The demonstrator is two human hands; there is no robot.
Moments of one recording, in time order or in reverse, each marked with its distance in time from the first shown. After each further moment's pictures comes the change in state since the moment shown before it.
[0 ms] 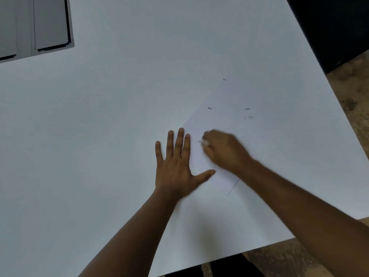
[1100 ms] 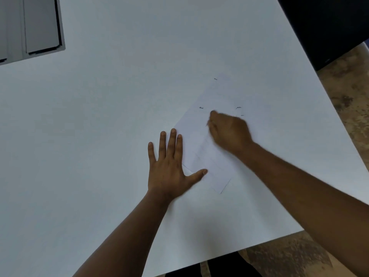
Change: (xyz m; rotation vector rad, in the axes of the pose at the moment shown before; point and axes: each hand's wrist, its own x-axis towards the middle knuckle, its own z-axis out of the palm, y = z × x) left_hand -0.002 0.002 -0.002 0.013 0.003 -0.007; right_hand 0.023 0.028 -0.024 -0.321 0.112 0.150
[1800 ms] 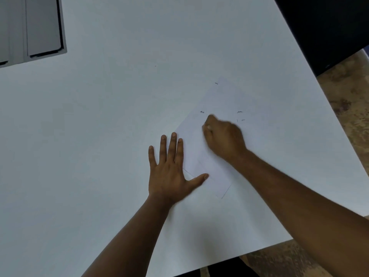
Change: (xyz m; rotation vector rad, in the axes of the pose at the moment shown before) left_hand -0.001 -0.001 0.002 -0.029 0.038 0.005; right_hand 0.001 -0.022 0.000 0.107 -0.024 0.104
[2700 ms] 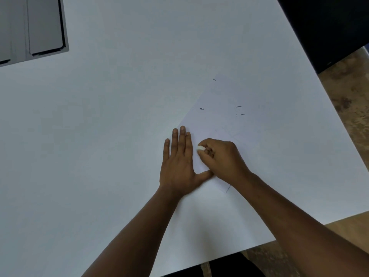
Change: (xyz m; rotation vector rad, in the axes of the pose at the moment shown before) left_hand 0.012 0.012 0.006 -0.073 0.071 0.077; right_hand -0.056 -0.014 -0.002 0.430 -0.147 0.002
